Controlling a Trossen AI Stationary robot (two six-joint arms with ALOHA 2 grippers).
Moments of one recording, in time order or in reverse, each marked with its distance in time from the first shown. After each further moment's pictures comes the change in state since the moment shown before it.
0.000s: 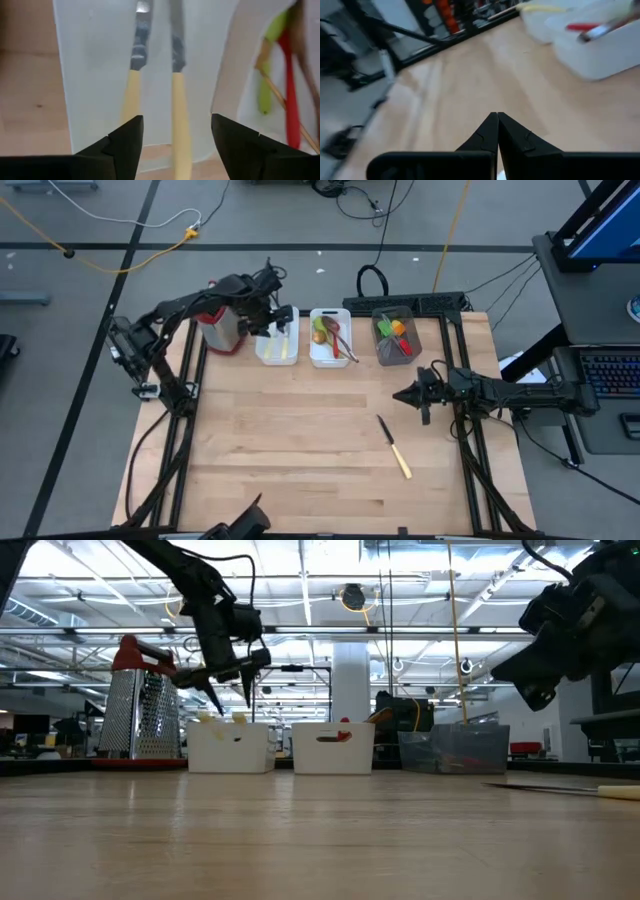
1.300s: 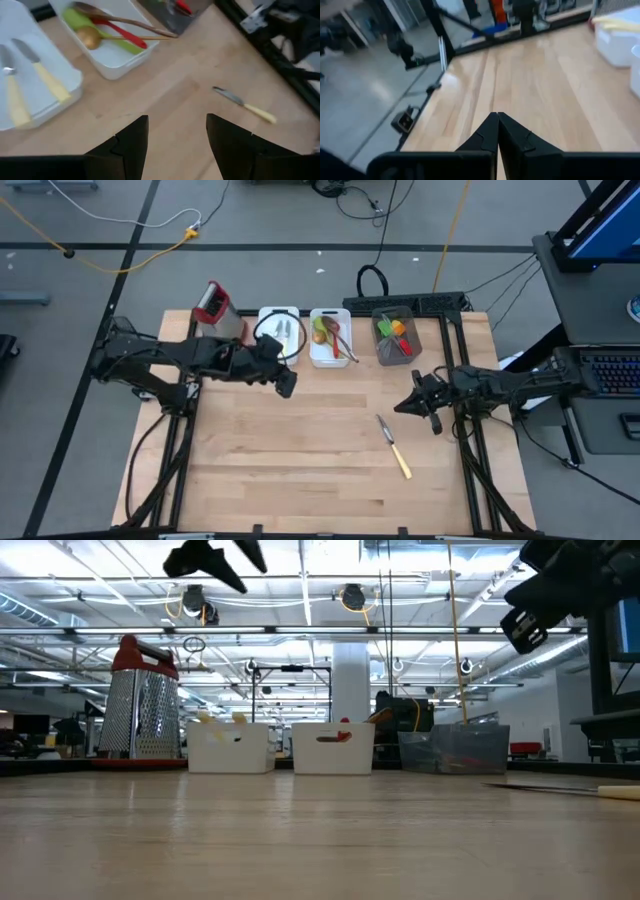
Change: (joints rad) left arm -0.820 -0.369 0.000 0.116 -0.579 0.071; right arm 0.161 0.140 0.236 -0.061 -0.101 -0.064
